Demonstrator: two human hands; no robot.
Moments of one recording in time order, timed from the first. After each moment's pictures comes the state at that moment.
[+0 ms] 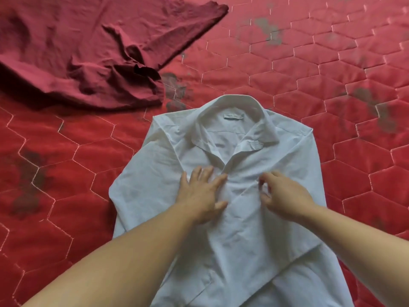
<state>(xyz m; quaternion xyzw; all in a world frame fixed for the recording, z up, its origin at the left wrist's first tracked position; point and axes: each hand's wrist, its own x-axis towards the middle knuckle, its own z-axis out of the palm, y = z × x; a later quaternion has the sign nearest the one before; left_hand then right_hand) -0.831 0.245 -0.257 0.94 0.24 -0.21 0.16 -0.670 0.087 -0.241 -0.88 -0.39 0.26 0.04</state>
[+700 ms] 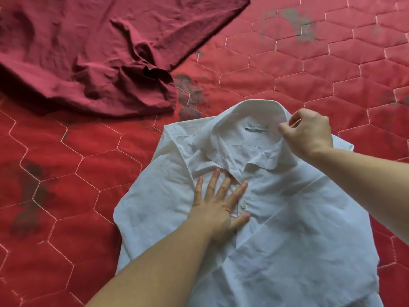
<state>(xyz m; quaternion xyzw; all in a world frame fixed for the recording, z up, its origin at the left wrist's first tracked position) -0.820 0.270 -0.294 0.94 0.21 -0.20 0.19 -0.568 0.228 -0.233 -0.94 -0.23 0.10 0.25</state>
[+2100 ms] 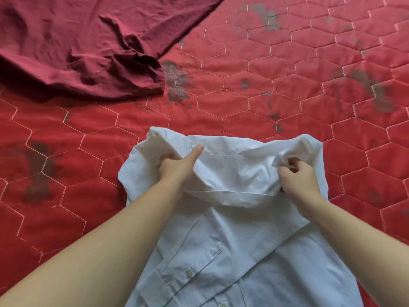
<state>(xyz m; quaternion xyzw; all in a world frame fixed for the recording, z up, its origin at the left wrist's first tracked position) -0.857 0.269 -0.215 0.50 0.65 0.04 0.57 -0.702 0.074 -0.228 -0.87 -0.03 0.25 0.42</state>
